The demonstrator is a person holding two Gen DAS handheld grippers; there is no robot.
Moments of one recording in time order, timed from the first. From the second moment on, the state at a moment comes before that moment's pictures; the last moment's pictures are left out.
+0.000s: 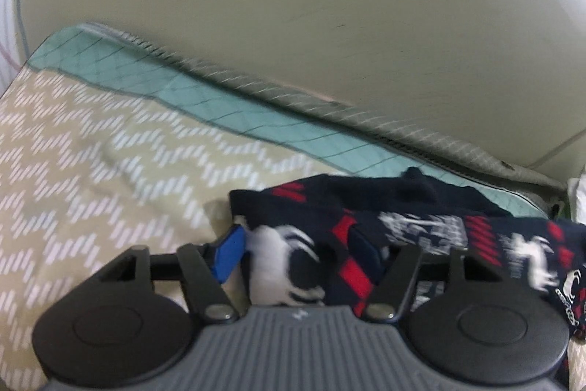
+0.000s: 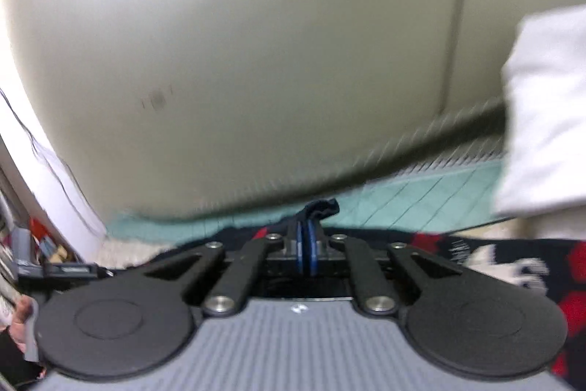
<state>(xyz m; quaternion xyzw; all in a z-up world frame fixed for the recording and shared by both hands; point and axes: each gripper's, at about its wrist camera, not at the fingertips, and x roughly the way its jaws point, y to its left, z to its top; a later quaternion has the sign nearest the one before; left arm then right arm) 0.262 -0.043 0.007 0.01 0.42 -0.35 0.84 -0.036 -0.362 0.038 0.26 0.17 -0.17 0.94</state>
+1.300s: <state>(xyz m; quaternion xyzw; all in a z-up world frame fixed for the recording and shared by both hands) 0.179 -0.065 -0.014 0.04 0.34 -0.28 0.90 -0.323 -0.385 -0.009 0.44 0.05 -0.42 0.79</state>
